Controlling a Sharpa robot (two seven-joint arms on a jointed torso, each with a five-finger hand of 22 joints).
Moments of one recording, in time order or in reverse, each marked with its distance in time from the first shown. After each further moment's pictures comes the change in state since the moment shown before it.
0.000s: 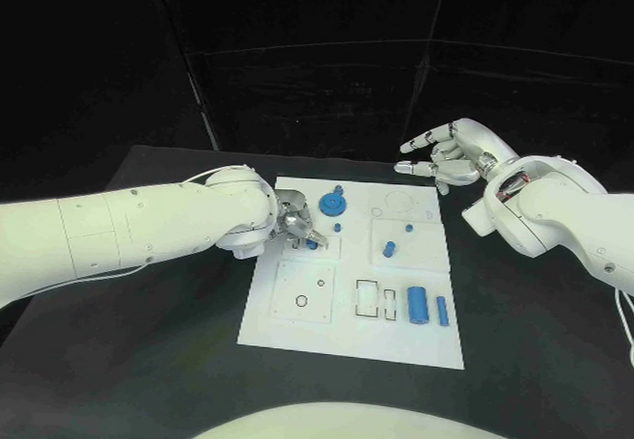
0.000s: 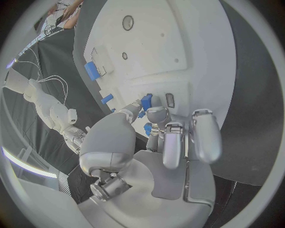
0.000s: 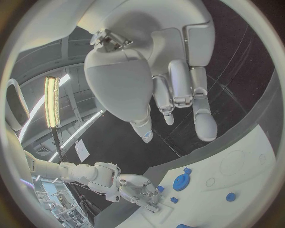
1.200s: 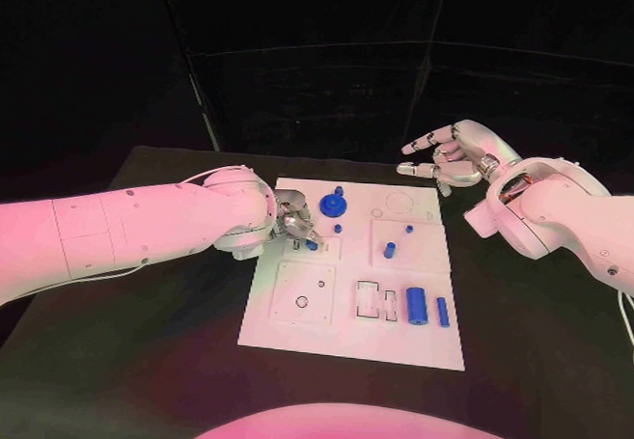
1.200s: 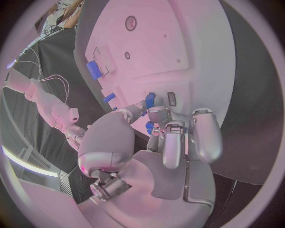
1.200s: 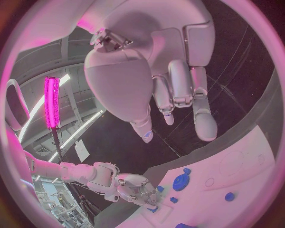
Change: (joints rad) left arm 0.002 -0.020 0.002 0.026 0.000 -0.013 0.000; left_hand 0.074 -0.010 0.296 -0.126 -0.003 -0.025 0.006 -0.003 0.014 -0.005 0.006 -0.019 0.025 0.004 0.004 0.000 0.000 0.000 0.000 0.000 -0.014 -0.027; right arm 0.000 -0.003 0.000 0.003 0.001 0.000 -0.002; right_hand 0.000 0.000 0.003 -0.003 0.000 0.000 0.000 0.000 0.000 0.004 -0.004 0.004 0.000 0.000 0.000 0.003 0.000 0.000 0.000 0.000 0.004 0.006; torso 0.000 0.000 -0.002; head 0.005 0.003
